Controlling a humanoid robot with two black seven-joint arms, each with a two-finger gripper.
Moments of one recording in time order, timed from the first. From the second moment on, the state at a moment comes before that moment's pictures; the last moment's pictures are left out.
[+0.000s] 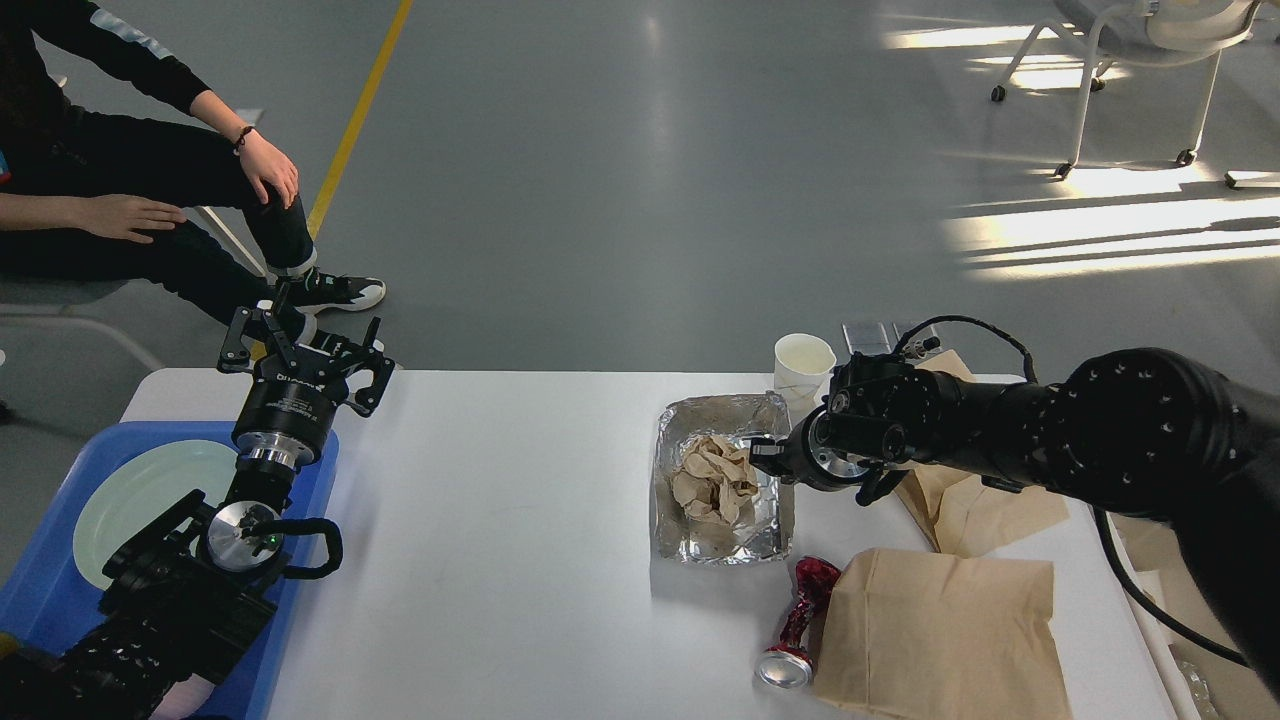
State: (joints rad) left arm -0.63 0.13 -1.06 -0.33 -0.10 -0.68 -0.31; right arm 1.35 0.05 -0.95 0.74 -0.05 0.25 -0.24
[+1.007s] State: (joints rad) left arm -0.63 0.13 -1.06 -0.33 -0.10 -0.68 -0.31; right arm 1.78 -0.36 -0.90 0.94 -0.05 0.47 -0.20
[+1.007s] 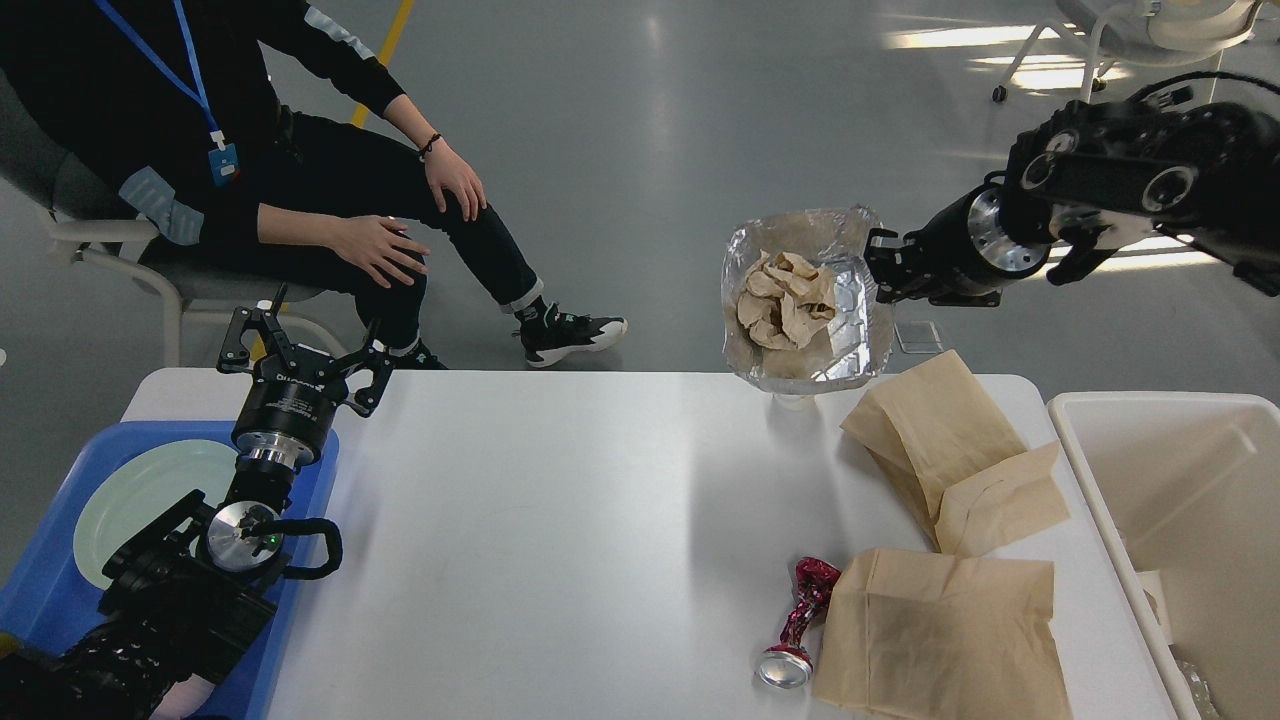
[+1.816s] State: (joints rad) left arm -0.63 0.13 -1.06 -0.33 -0.10 -0.68 -0.31; right arm 1.48 -0.68 -0.90 0.68 -0.05 0.37 -0.21
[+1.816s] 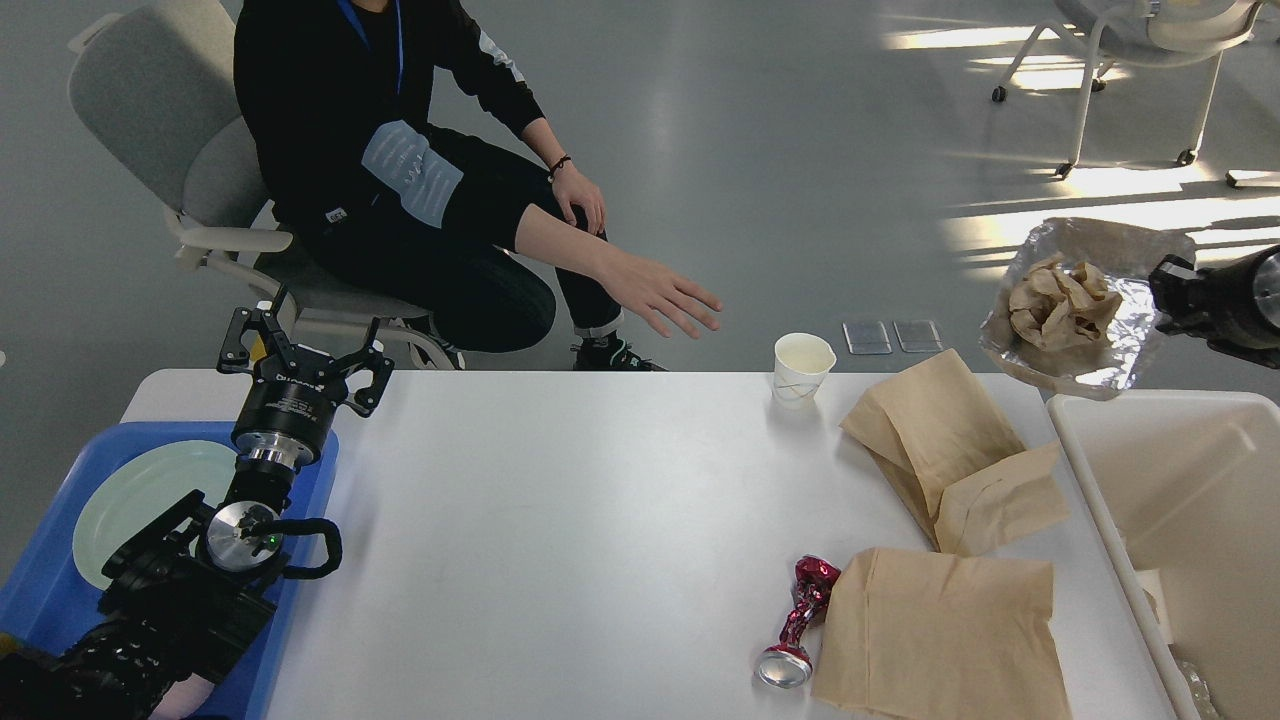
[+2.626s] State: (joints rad) left arm -0.63 0.13 -1.06 -0.33 -0.10 -0.68 -0.31; right arm 1.07 -0.76 -0.79 0.60 -0.03 0.06 -0.21
